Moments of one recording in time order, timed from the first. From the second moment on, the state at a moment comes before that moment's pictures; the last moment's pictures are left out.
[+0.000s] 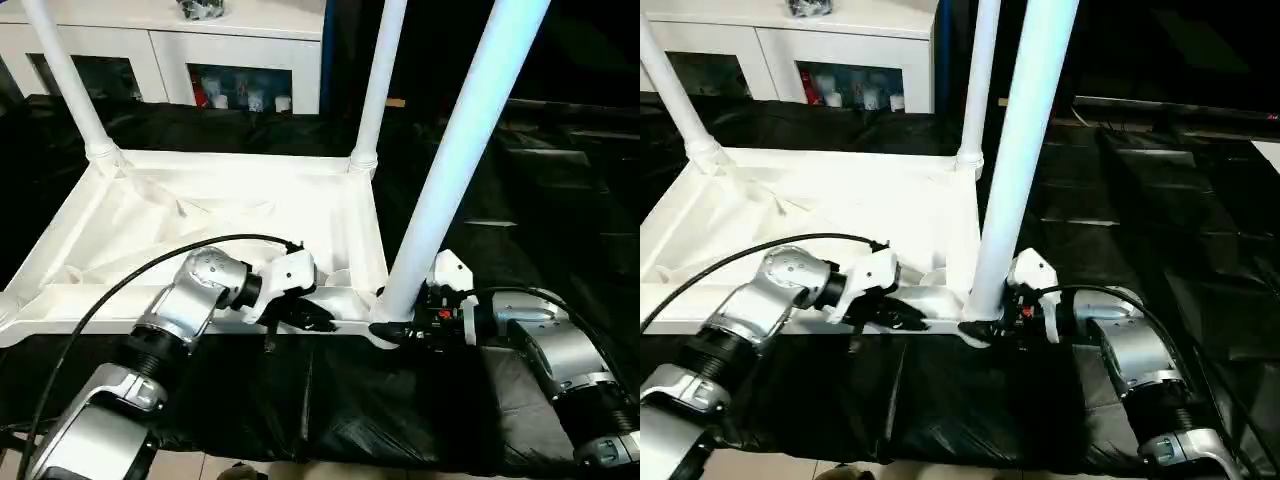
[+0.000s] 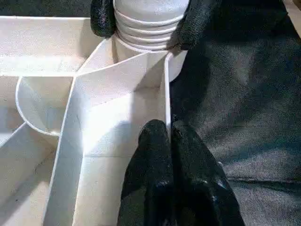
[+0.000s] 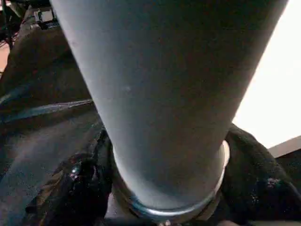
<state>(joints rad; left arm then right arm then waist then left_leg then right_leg) -0.62 0.34 -0.34 0.57 0.05 0.06 -1.36 -0.38 -0.42 0.19 0.39 0.16 0.15 1.20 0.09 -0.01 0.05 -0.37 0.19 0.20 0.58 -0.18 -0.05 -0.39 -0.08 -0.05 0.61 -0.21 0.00</state>
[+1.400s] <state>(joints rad) -0.63 0.27 -0.29 0.62 0.06 0.09 -1.23 -0.32 -0.33 0.10 0.38 0.15 0.12 0.95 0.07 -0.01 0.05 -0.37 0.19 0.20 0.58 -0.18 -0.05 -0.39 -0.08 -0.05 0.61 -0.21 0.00</state>
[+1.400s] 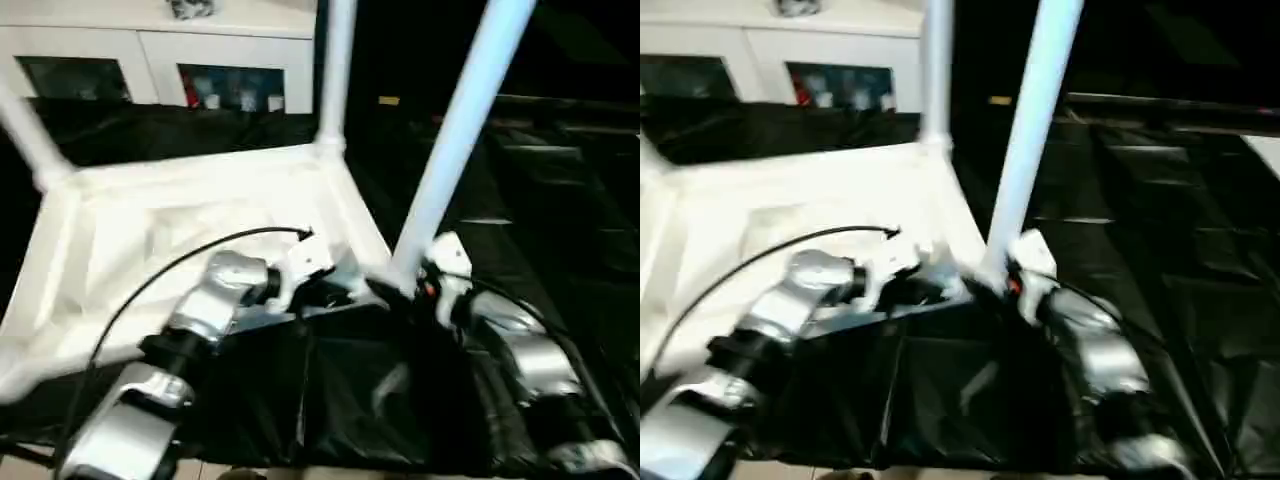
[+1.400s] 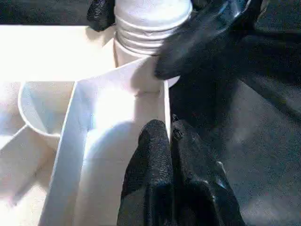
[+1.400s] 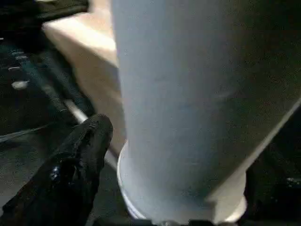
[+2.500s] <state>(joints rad) -0.66 0.18 -0.29 0.67 0.11 0.15 -1.03 -0.33 -0.14 -0.01 0.43 0.14 0.16 0.54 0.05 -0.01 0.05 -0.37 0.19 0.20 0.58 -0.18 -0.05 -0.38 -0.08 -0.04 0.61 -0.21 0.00</state>
